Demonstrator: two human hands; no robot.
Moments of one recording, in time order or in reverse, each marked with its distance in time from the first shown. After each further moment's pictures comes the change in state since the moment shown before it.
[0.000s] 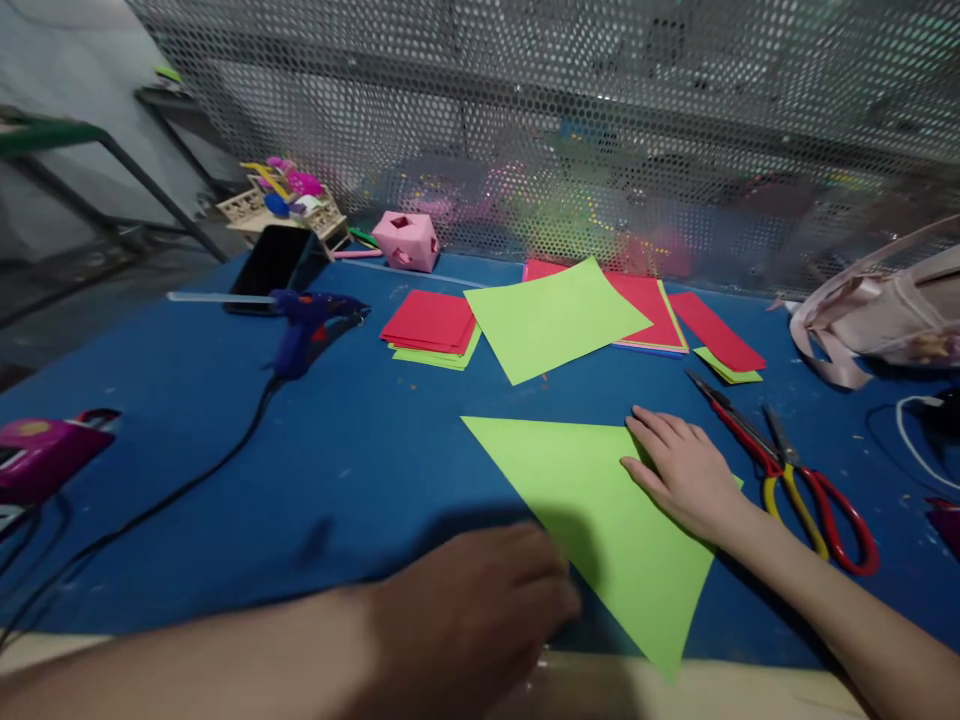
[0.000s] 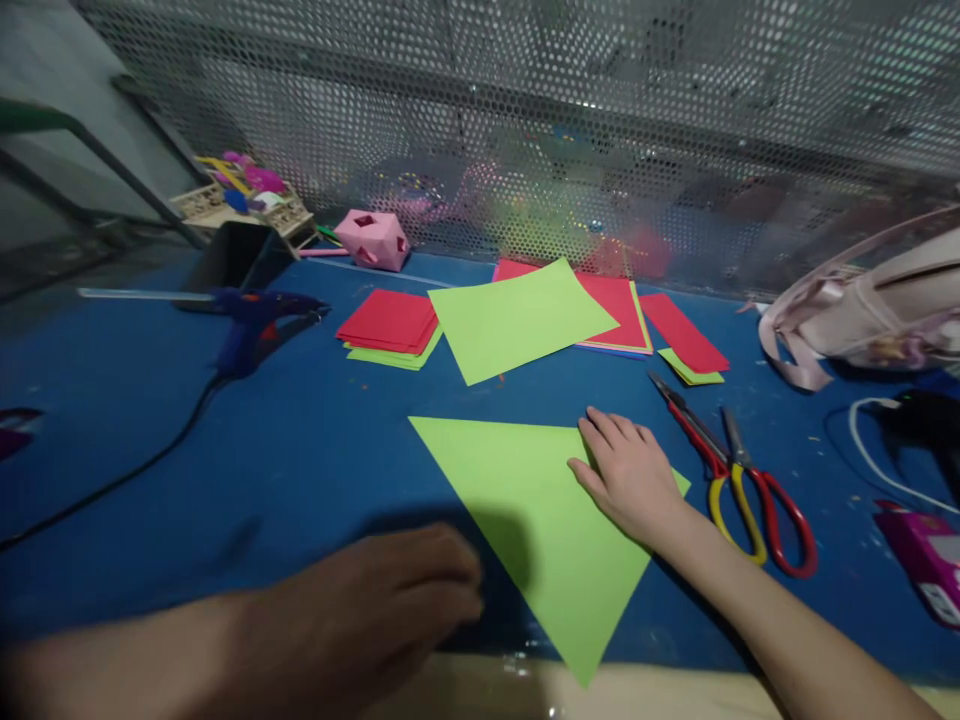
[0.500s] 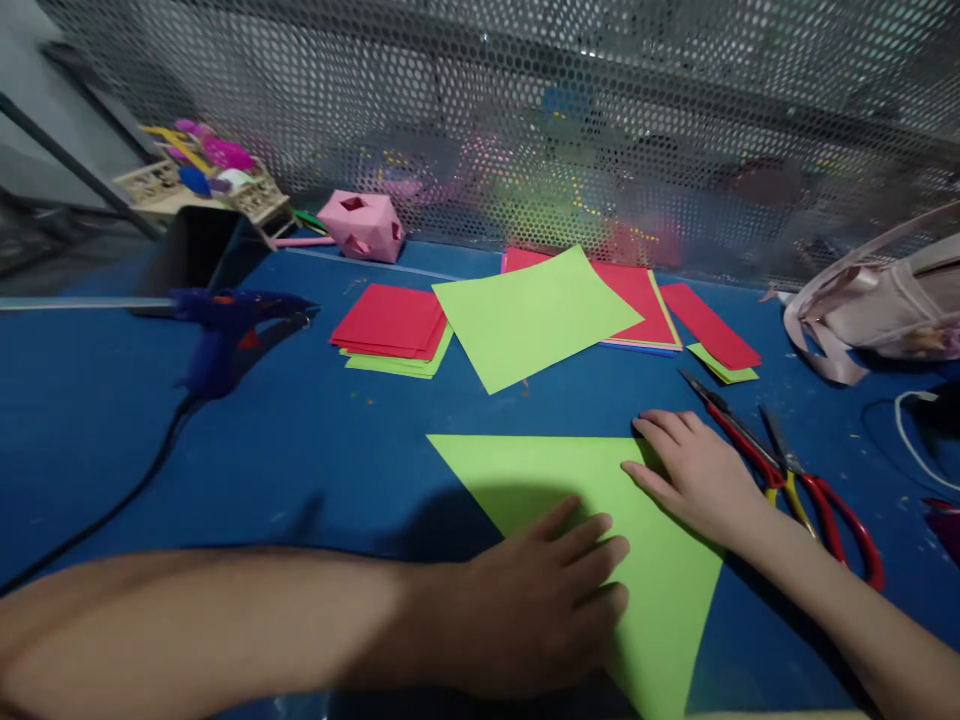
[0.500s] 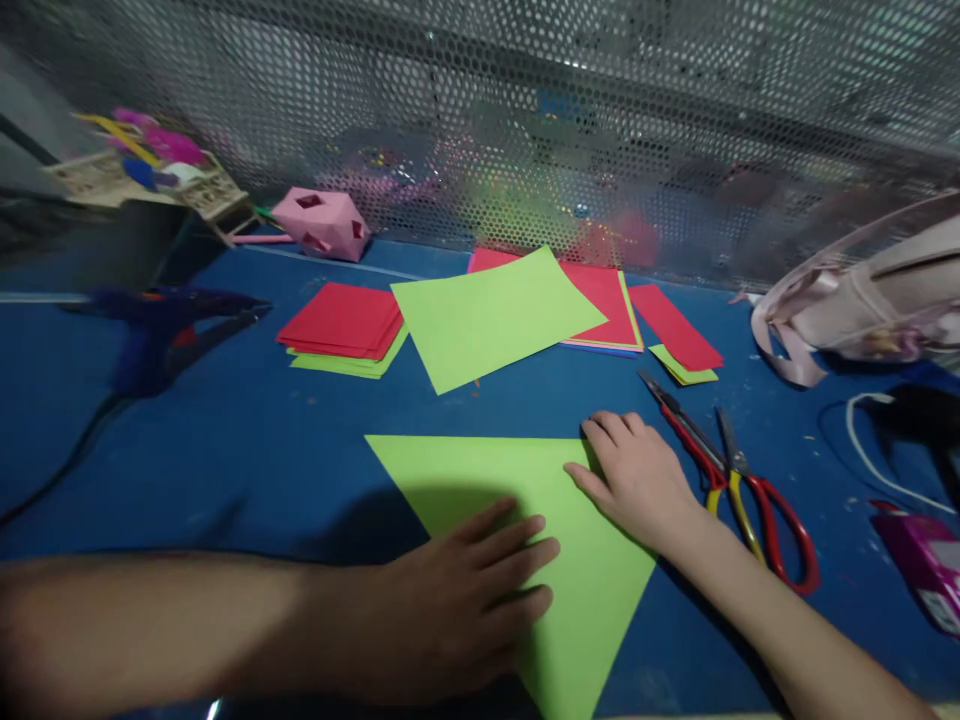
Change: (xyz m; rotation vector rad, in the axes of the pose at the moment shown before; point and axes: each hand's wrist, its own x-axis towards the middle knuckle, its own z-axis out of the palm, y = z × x) left_hand 0.071 -0.040 0.041 0.179 0.110 0.284; right_hand 0.006 0.017 -0.009 0.045 -0.097 0.040
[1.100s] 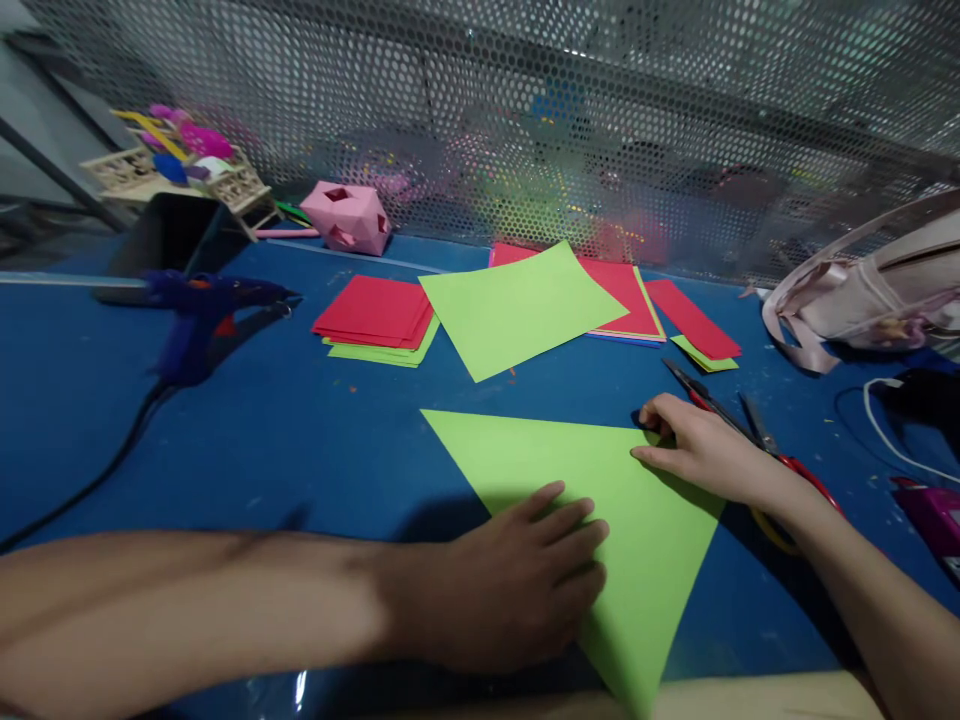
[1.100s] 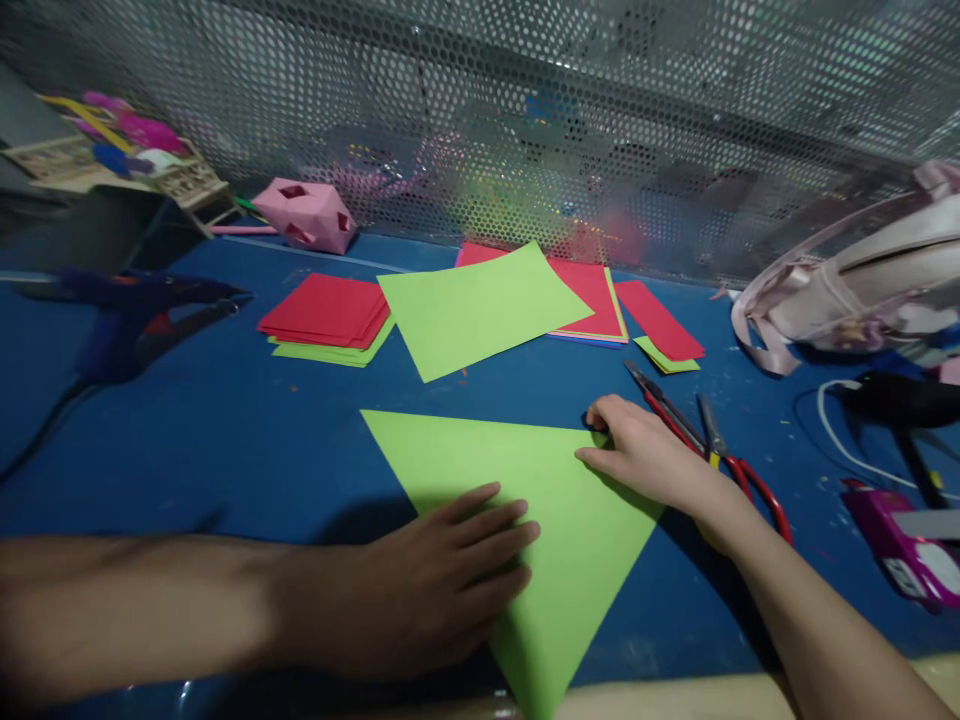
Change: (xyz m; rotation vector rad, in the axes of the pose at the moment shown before) left_hand -0.002 0.000 -0.001 0.048 0.014 0.019; right_hand 0.004 0.029 -0.021 0.437 -0.175 0.094
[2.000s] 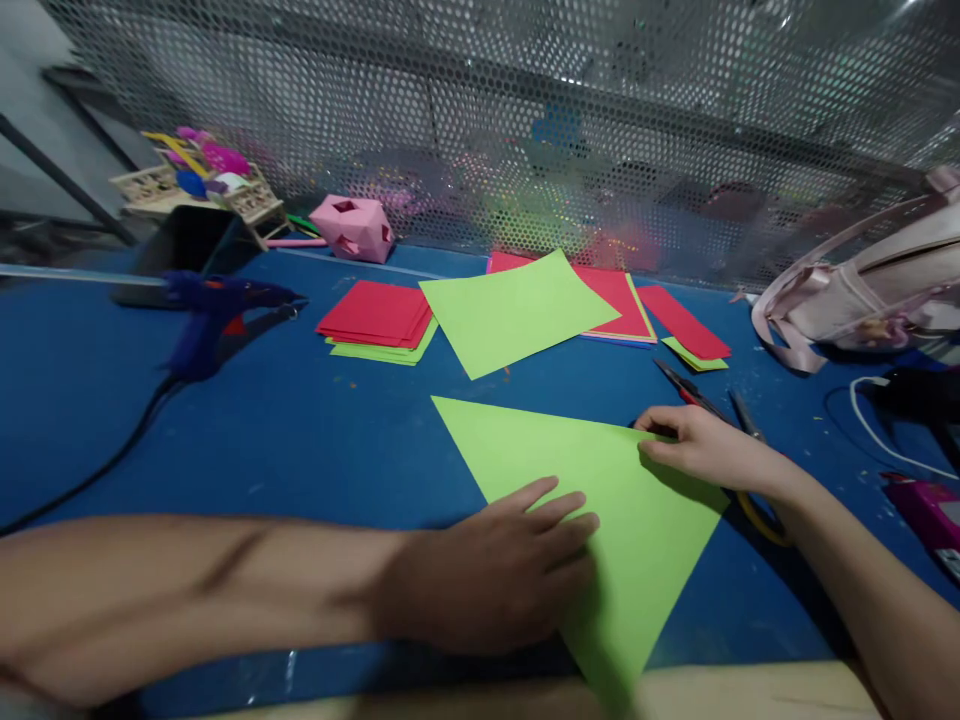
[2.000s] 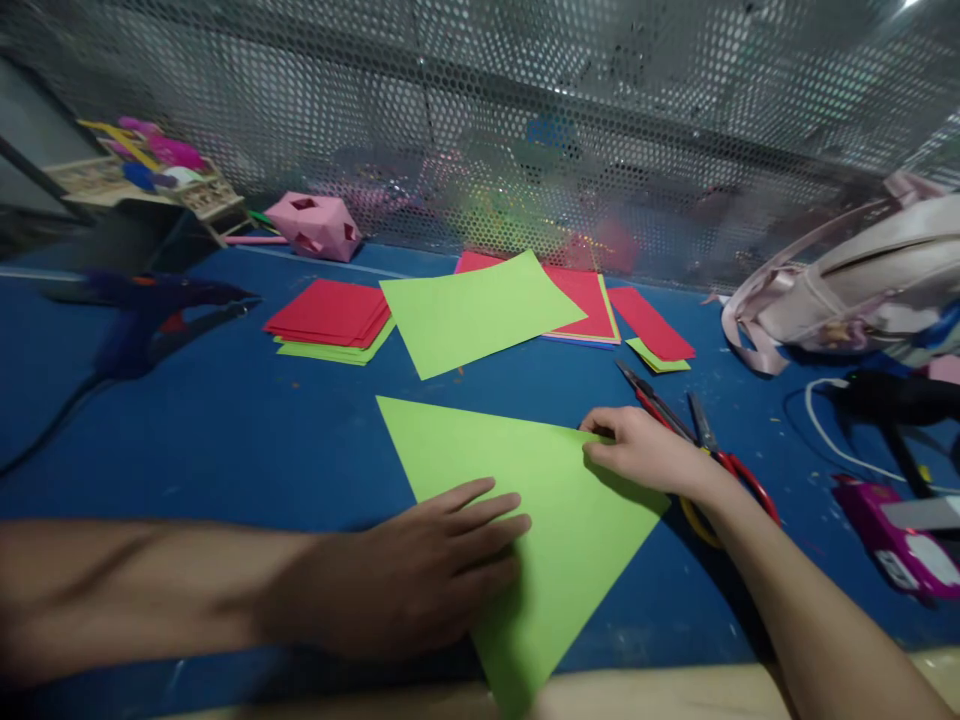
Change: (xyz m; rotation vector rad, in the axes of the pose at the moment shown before) left_hand 0.000 0.000 -0.003 0.027 -0.082 0.035; right_hand -0.006 -0.006 -0.010 0.297 -0.157 0.098
